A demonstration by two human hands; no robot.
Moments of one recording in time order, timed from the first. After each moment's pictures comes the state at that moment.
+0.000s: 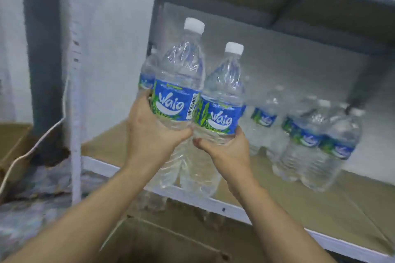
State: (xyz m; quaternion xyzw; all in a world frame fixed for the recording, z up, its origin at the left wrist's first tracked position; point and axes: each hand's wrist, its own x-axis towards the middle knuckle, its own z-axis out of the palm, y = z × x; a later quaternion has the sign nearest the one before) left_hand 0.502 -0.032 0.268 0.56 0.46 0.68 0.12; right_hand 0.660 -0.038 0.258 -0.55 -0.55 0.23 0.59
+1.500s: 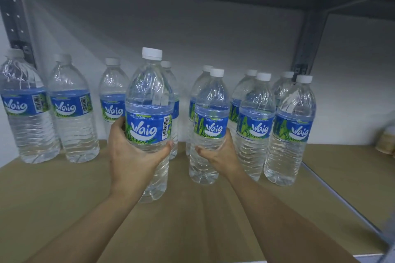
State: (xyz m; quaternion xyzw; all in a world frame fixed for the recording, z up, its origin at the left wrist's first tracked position) left_hand 0.683 0.106 0.217 0.61 0.42 0.65 0.15; right_hand 0.903 0.121 0.181 -0.58 -0.54 0.17 0.59
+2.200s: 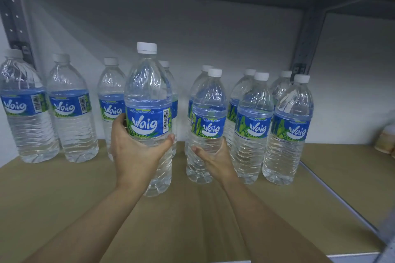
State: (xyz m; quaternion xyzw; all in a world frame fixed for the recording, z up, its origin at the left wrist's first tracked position) left_hand 0.697 0.111 0.224 0.58 0.41 0.69 0.16; right_hand 0.892 0.126 0.160 -0.61 -0.46 0.23 0.60
